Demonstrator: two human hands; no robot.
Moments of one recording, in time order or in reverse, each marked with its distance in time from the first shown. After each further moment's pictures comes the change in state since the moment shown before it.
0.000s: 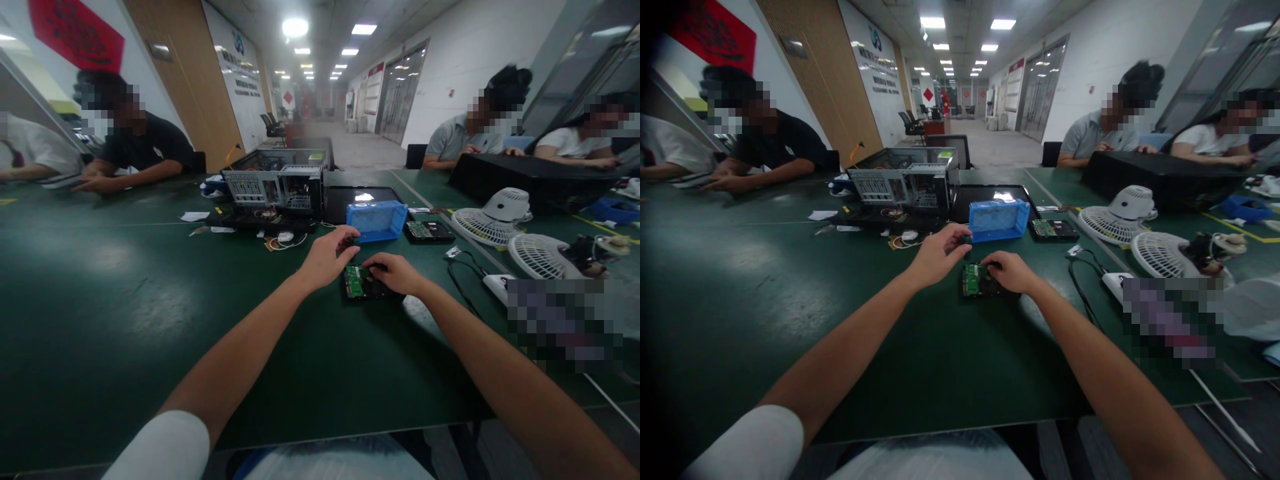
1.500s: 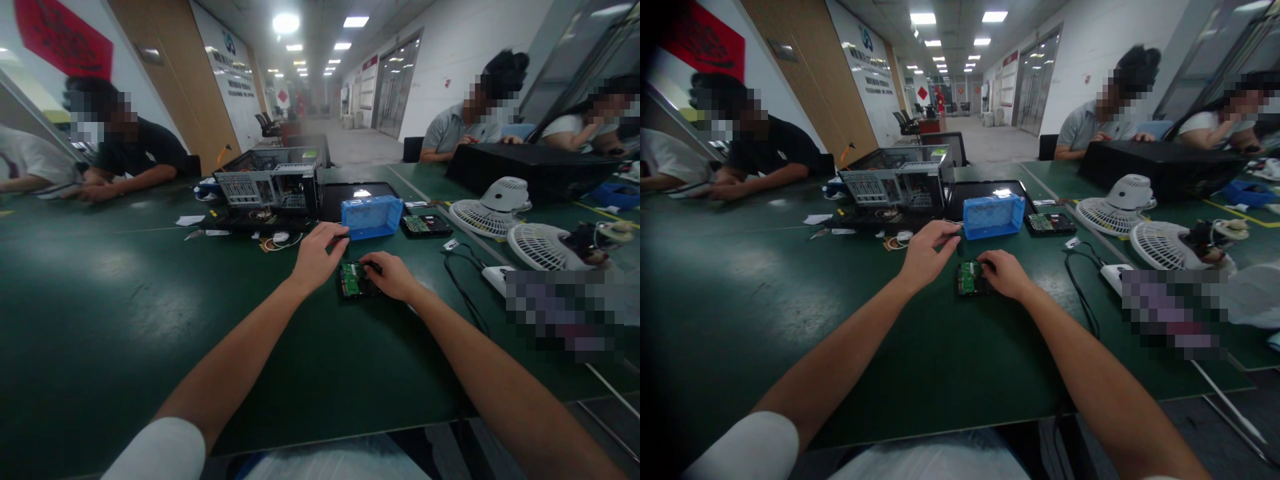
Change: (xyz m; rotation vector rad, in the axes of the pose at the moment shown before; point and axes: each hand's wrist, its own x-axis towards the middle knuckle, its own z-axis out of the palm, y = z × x) left_hand -0.002 0.002 0.007 0.116 0.197 0.057; right_hand -0.012 -0.004 0.017 -0.142 0.135 -0.050
